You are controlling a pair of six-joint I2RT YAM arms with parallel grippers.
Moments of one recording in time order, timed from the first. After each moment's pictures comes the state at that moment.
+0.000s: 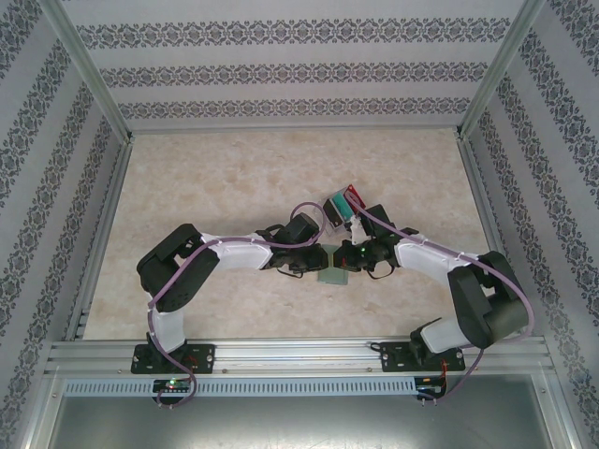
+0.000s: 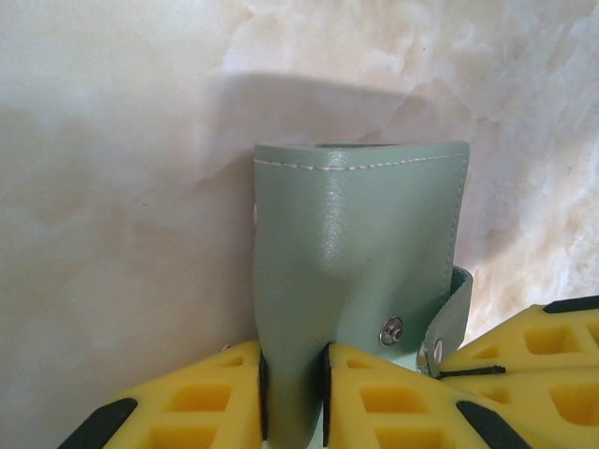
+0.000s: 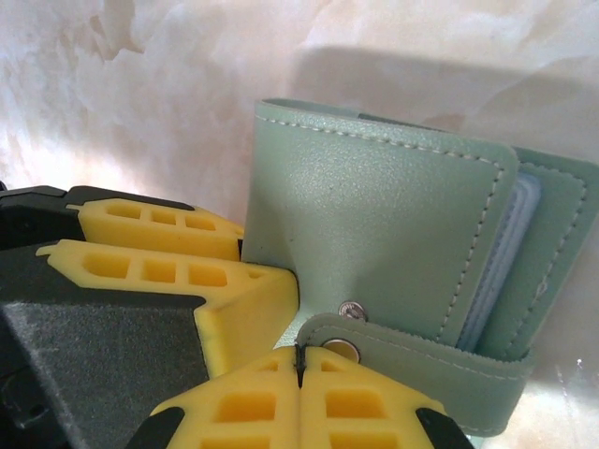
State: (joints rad) left arm -0.82 1.88 1.04 -0.10 0.27 -0.92; right arm 0.42 1.45 0.67 -0.34 -0.54 0.55
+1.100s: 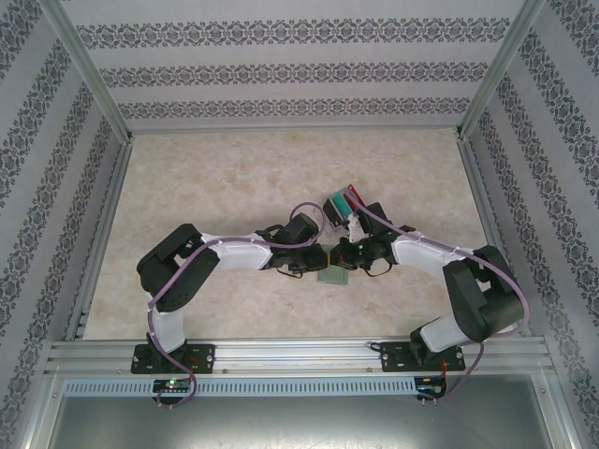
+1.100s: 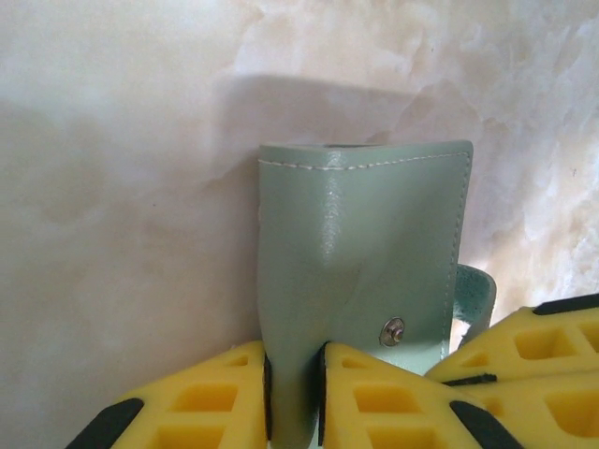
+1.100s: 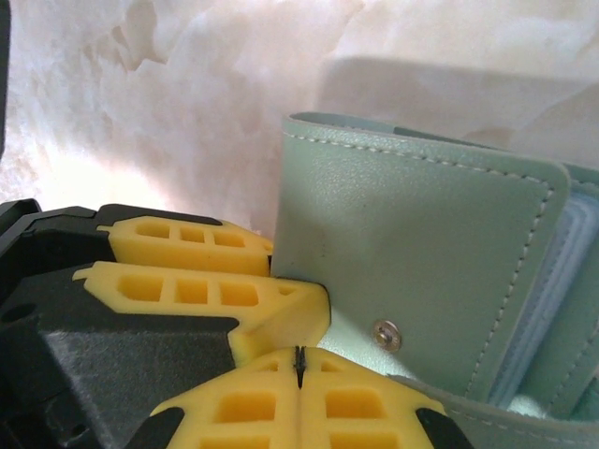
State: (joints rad) left arm -0.82 1.88 1.04 -0.09 0.27 -0.93; right arm 0.42 1.50 0.69 -0.30 -0.59 0.60
